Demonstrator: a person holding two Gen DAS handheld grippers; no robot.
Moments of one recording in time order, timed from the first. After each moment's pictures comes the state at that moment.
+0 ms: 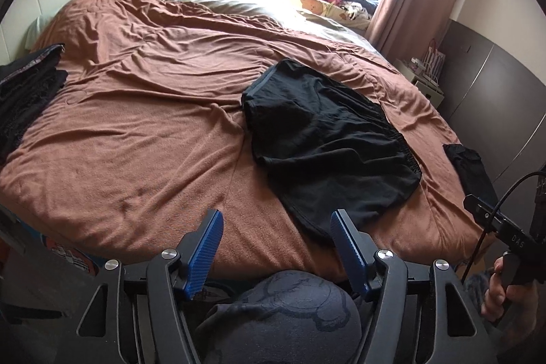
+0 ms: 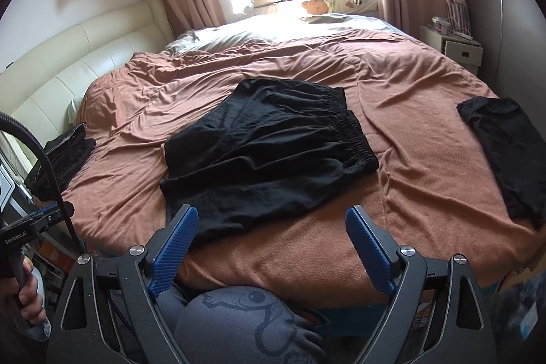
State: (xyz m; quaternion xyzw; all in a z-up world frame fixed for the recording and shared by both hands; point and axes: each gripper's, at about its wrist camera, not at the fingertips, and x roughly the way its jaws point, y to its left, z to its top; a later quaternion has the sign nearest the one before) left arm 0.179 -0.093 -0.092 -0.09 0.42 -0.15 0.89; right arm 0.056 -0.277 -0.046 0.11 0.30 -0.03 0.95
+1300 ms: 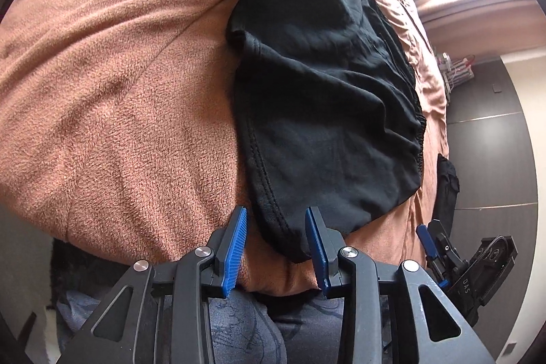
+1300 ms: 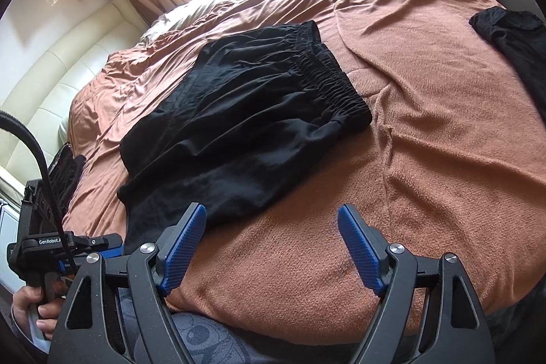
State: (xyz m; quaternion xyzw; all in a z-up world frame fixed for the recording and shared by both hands) left arm 0.263 -0.134 -0.204 -0.29 0.61 -0.15 0.72; right arm 0.133 -0.354 -0.095 0.22 0.36 0.00 0.91
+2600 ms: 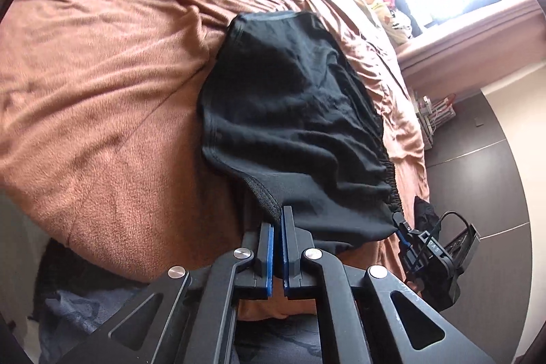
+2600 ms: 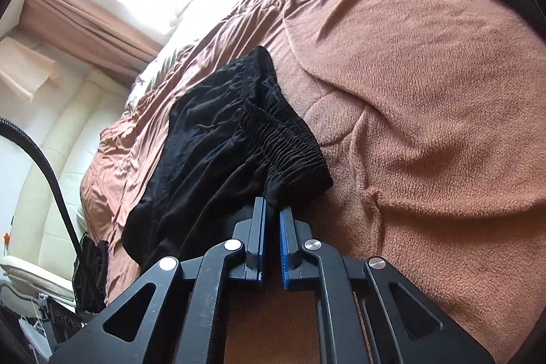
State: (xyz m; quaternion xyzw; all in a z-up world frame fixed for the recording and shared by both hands) left arm 0.246 -0.139 -0.147 -0.31 0.50 -0.13 0.79; right arm 0.167 -0.407 -0.120 0.37 0.30 -0.04 0.88
